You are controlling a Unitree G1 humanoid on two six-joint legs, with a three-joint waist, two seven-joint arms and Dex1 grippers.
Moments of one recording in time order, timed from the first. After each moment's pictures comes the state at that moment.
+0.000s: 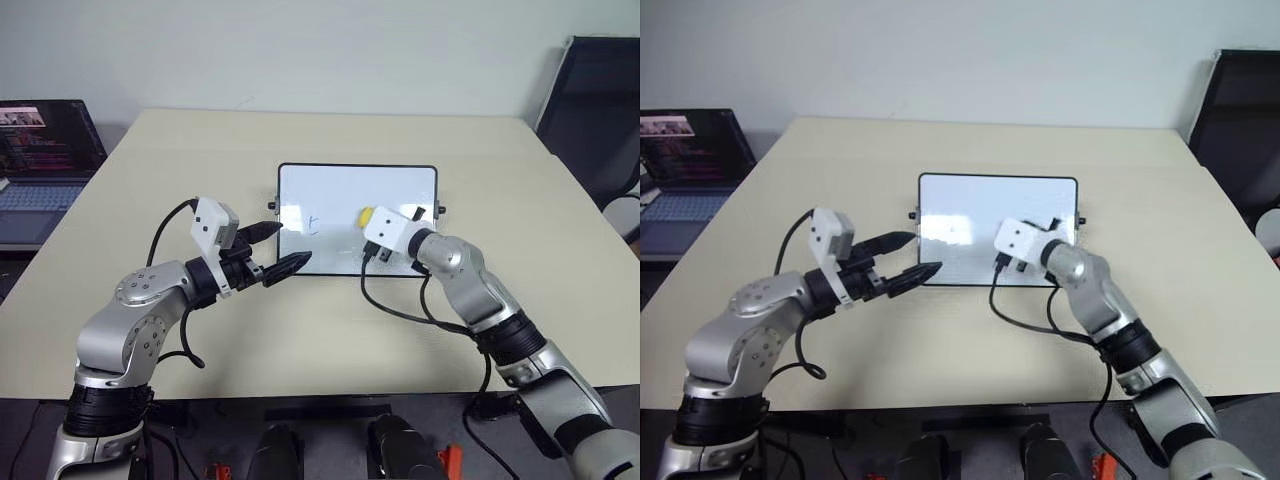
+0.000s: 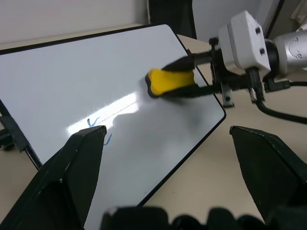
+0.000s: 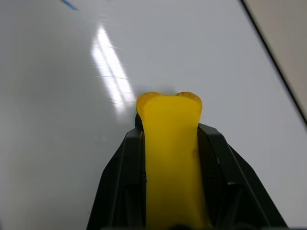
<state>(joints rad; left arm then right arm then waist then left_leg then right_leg) -0.31 0.61 0.12 -0.29 -0.59 0.61 -0.76 -0.73 -0.39 0.38 0.17 -0.39 0.32 0.43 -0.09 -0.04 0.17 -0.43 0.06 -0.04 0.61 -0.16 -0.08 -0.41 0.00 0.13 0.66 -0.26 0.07</state>
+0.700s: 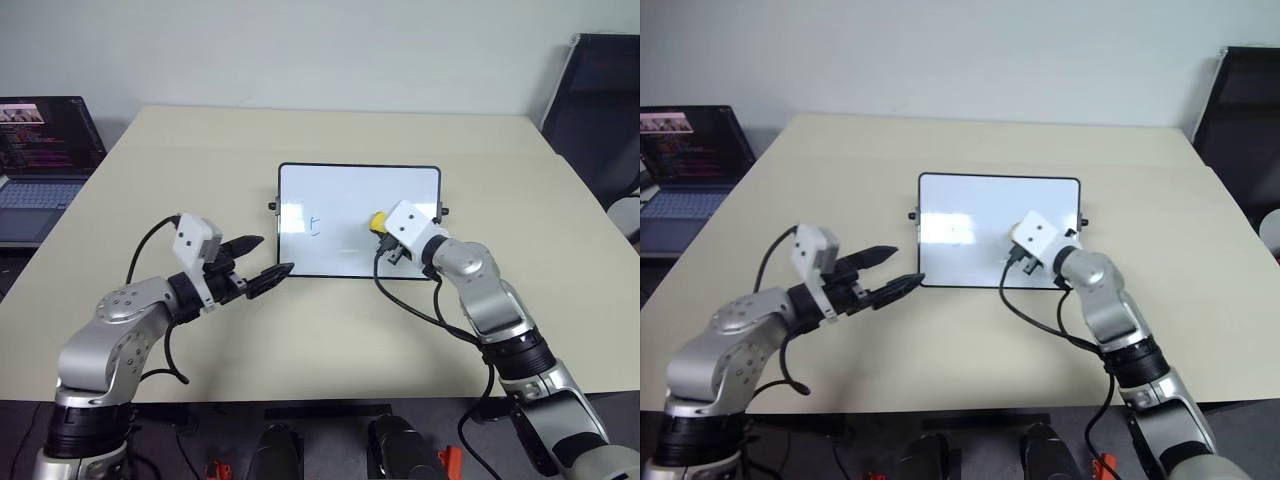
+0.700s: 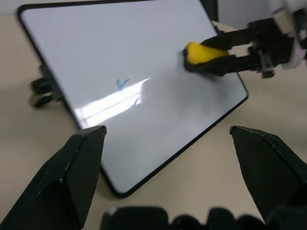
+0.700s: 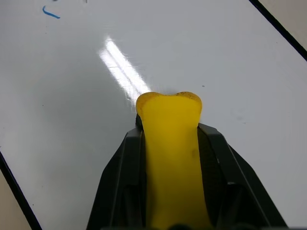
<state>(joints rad) -0.18 0.66 0.21 -0.30 -0.59 0.61 -0.75 -0.58 -0.34 0.22 -0.06 -0.23 0.51 0.54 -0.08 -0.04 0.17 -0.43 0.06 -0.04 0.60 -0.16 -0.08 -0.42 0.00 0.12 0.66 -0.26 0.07</state>
